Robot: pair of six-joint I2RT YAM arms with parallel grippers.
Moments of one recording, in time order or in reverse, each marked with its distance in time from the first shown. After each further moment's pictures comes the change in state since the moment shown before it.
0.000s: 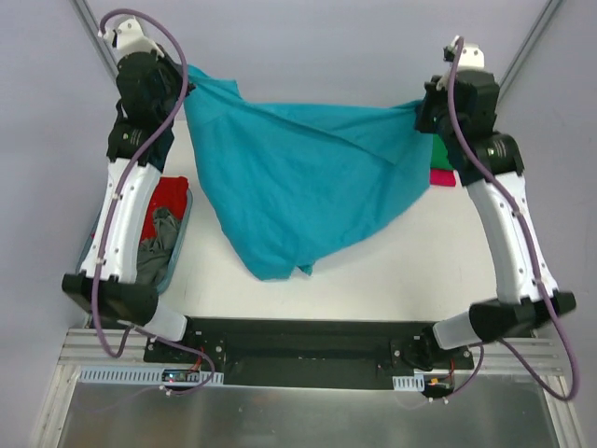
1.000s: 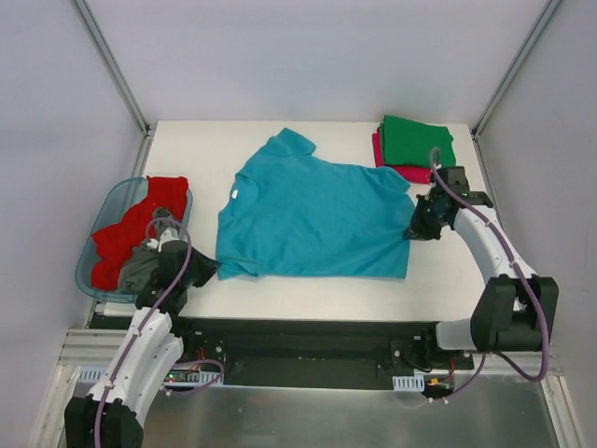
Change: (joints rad) left arm 0.070 -0.824 -1.494 -0.025 0.327 -0.518; right arm -0.286 -0.007 -0.696 -0.167 -0.470 0.204
